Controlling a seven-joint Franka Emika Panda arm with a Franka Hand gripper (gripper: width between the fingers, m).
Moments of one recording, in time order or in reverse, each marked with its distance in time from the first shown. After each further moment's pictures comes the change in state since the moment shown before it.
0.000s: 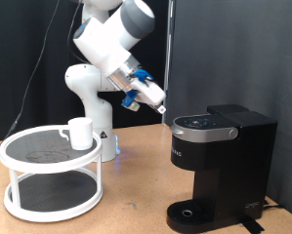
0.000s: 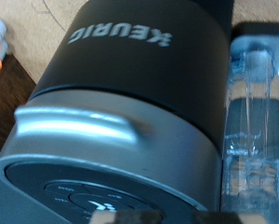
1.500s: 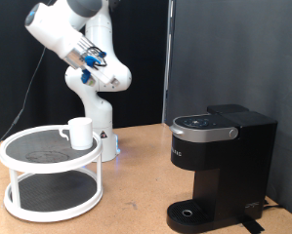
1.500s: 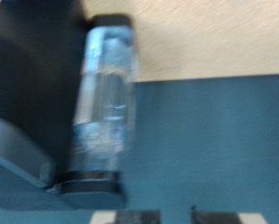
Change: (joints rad) arm -0.180 -0.249 -0.242 -0.040 -0.356 -0.591 0.024
